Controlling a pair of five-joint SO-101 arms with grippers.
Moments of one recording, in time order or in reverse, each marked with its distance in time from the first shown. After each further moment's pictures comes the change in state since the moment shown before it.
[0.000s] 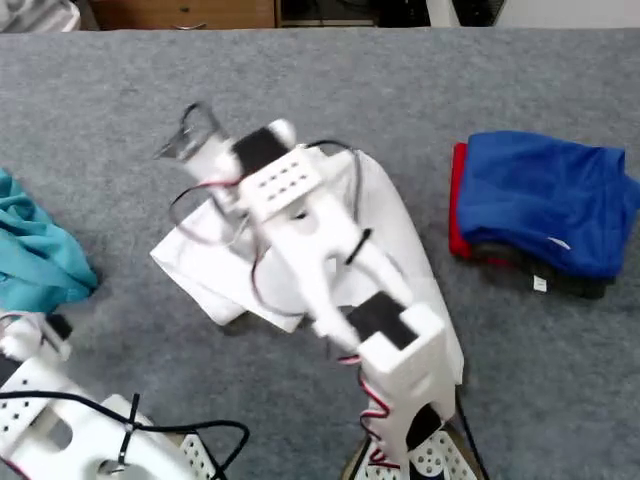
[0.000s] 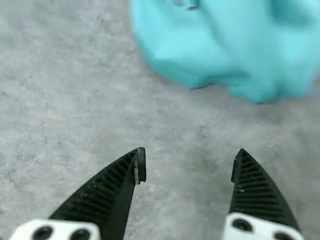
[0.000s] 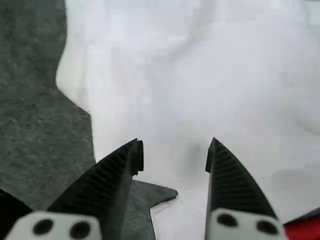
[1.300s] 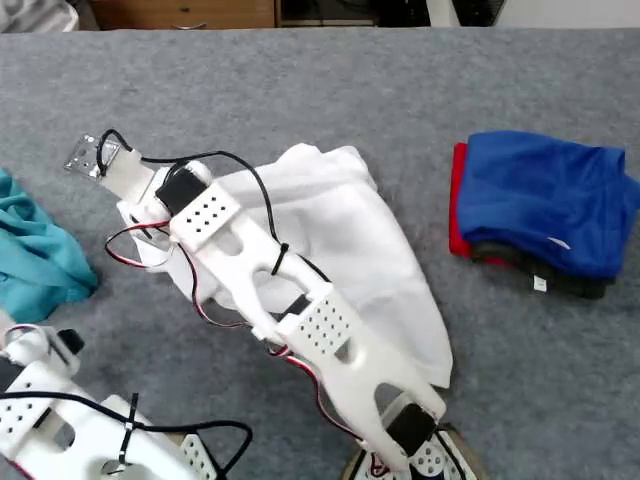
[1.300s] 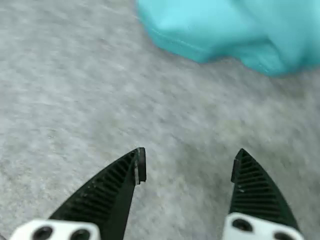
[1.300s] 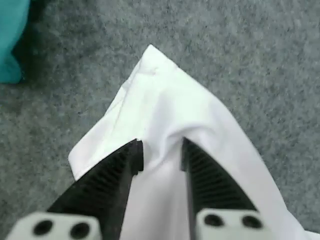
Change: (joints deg) left arm 1.1 0.0 4.1 1.9 -3.7; right arm -8.4 37.5 -43.1 -20.8 -0.1
